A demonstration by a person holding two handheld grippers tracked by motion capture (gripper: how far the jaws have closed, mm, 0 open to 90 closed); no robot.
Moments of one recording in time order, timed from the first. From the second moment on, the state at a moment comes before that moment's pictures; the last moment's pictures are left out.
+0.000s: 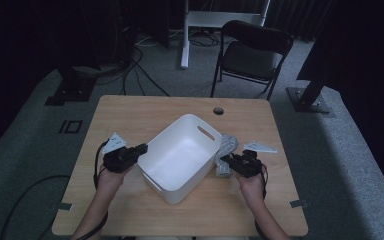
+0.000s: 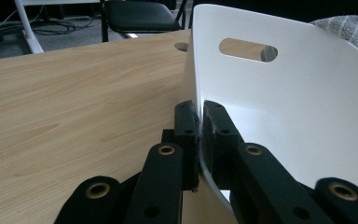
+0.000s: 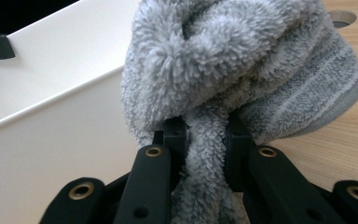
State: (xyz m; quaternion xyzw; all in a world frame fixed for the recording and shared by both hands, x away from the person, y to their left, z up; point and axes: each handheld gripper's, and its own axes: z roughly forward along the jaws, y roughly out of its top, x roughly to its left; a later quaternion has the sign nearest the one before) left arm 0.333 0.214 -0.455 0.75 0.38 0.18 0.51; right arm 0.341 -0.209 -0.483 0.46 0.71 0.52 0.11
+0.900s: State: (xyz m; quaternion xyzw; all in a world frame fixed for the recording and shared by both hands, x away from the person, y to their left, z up) left arm 0.333 0.205 -0.457 0.75 0.38 0.19 0.51; right arm 0.350 -0.205 -0.516 0.50 0.73 0.47 0.09
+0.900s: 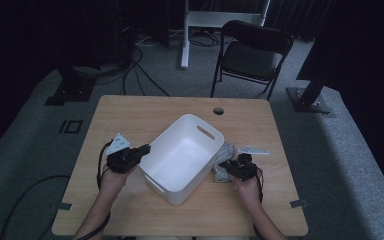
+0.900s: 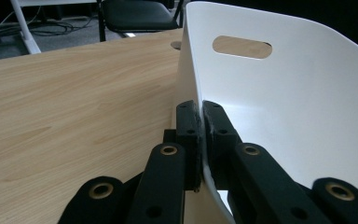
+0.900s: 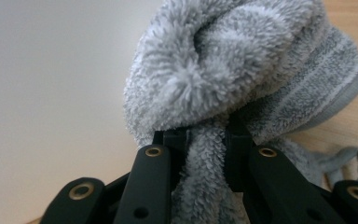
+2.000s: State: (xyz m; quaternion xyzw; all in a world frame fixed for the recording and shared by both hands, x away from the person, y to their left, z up) left arm 0.332 0.200 -0.457 0.75 0.38 0.20 0.51; right arm 0.327 -0.198 -0.468 0.46 0.71 0.52 0.12
